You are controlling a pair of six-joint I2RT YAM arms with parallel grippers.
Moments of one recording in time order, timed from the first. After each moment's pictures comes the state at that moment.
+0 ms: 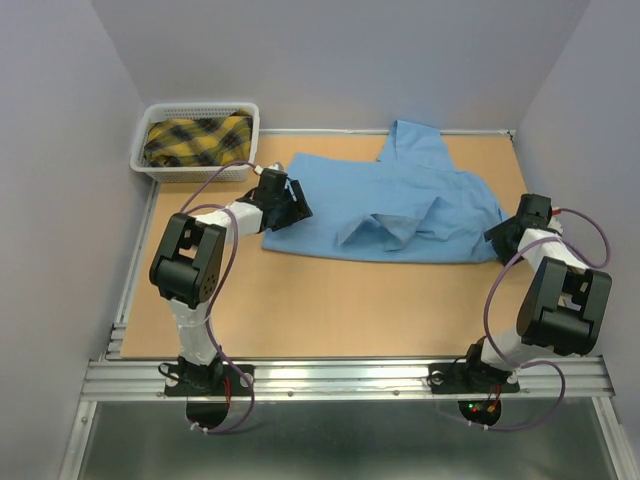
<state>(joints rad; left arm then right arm) -0.39 1.87 1.14 -0.06 0.05 -0.68 -0.36 1.49 0.84 -0.34 0.13 0.75</state>
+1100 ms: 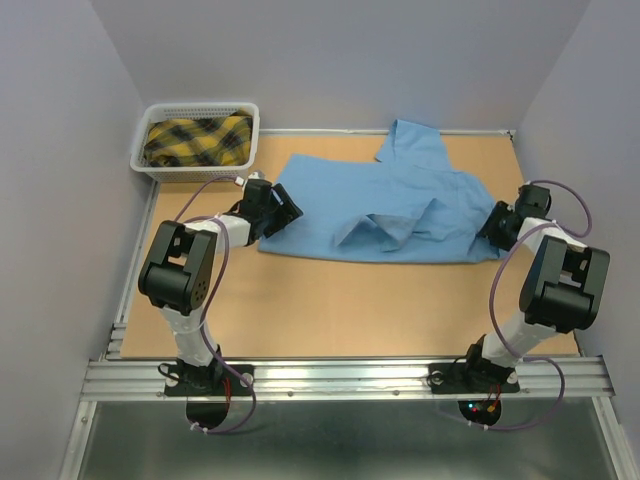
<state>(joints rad) -0.32 1.80 0.96 0.14 0.06 -0.83 -0.37 1.63 0.93 -0.23 -0.14 0.26</state>
